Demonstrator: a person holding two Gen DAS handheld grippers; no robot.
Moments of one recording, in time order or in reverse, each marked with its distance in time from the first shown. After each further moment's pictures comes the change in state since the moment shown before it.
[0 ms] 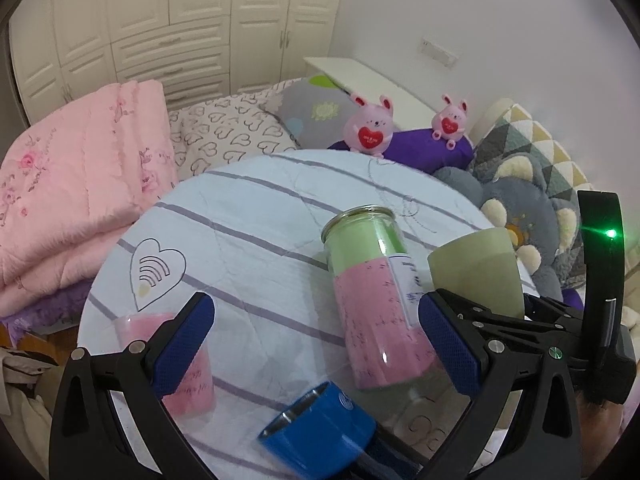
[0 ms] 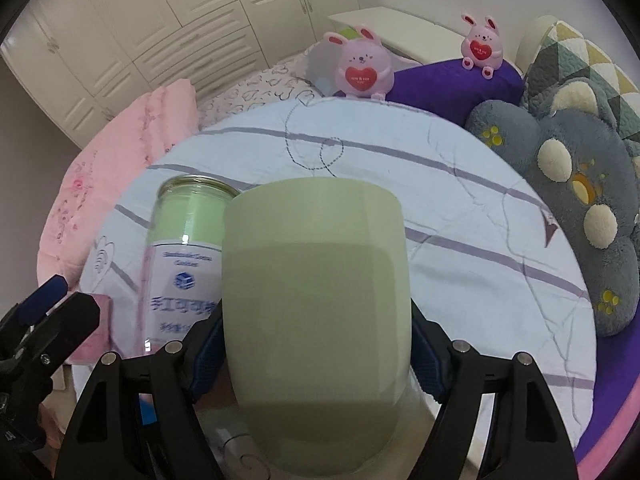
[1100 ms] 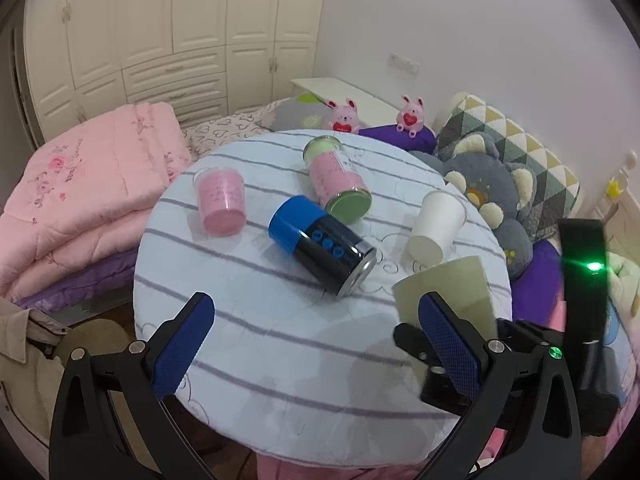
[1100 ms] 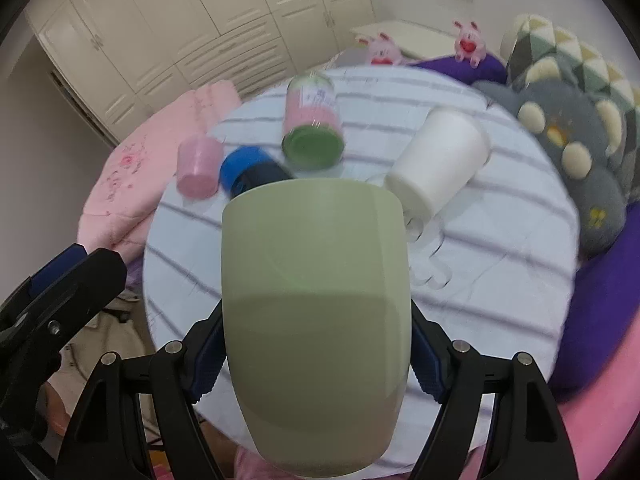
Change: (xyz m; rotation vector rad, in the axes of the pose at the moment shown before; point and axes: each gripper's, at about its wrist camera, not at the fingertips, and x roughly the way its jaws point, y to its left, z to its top) left arm -0.163 -0.016 -0.153 0.070 -0.089 -0.002; right arm -0.107 0.039 -0.190 0.013 -0.039 0.107
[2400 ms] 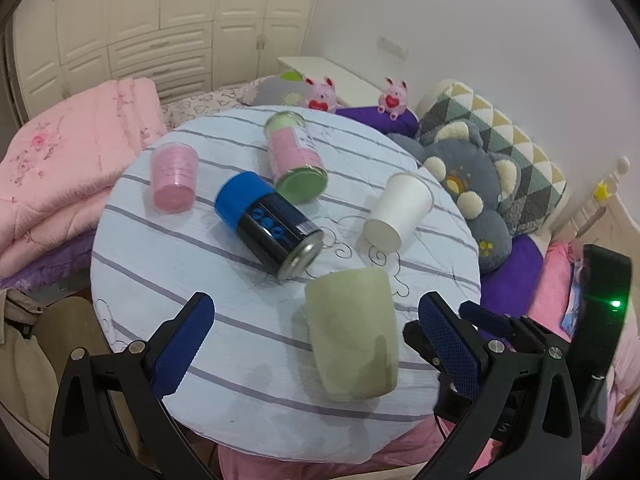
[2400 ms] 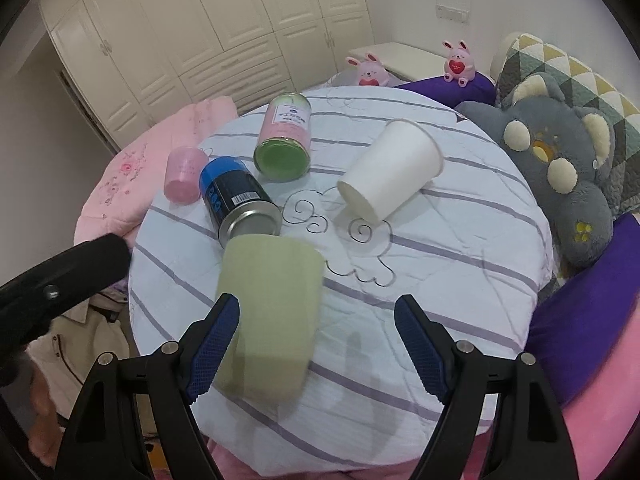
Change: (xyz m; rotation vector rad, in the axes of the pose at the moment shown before) left arm 0.020 -0.046 0.000 -0.033 0.087 -0.062; right arm -0.031 -0.044 -0.016 -0.050 -0.097 -0.015
